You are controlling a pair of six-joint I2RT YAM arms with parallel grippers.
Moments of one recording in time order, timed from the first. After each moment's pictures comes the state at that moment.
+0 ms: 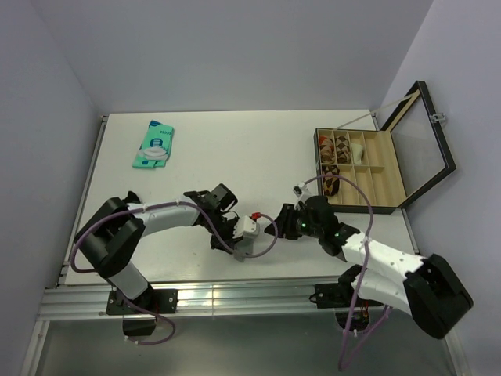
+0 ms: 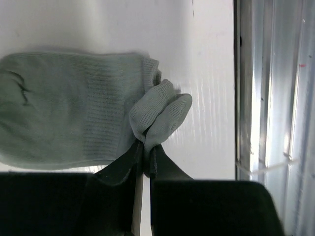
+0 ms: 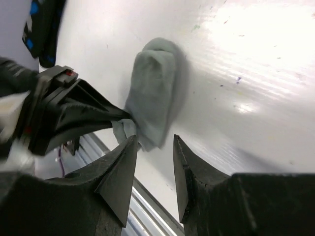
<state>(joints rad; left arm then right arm) -0.82 1.62 0.88 -0.51 0.59 0.72 0.58 1.07 0.33 0.16 -0.37 0.76</state>
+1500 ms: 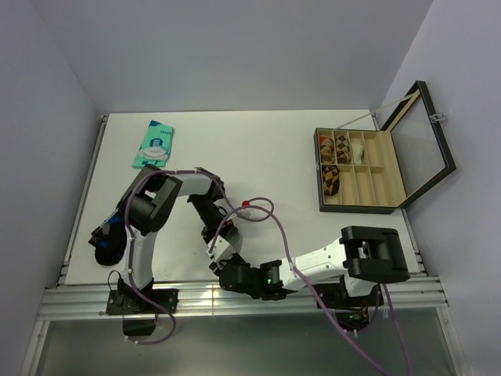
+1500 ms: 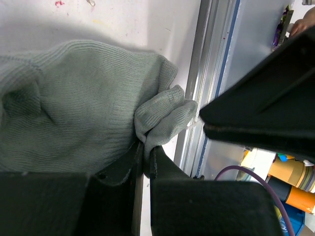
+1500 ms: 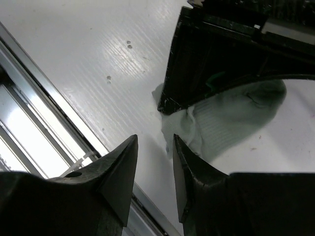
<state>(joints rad) -0.58 2.09 1.22 -1.18 0.86 0.87 1.55 1.60 0.71 0.19 0.63 0.36</state>
